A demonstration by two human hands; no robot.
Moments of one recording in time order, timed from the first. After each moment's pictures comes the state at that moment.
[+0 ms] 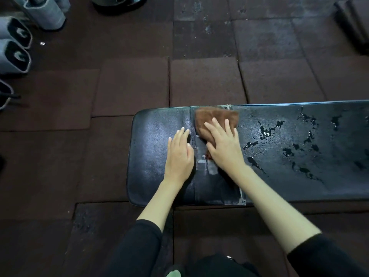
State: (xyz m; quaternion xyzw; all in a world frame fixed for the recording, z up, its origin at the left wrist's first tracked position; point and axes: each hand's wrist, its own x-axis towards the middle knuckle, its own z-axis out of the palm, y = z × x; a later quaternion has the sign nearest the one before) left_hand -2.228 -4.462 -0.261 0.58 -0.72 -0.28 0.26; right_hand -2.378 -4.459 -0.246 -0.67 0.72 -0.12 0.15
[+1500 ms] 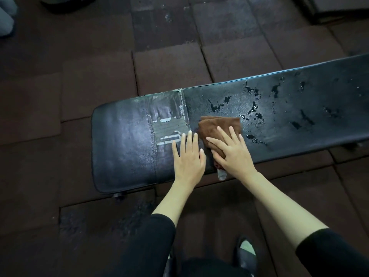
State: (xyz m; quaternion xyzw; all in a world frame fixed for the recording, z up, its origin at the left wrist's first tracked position) left_hand -2.336 -4.364 -0.265 0.54 -0.83 -0.12 0.09; right_hand -2.493 -4.323 -0.260 -0.66 0.74 -0.11 0.12
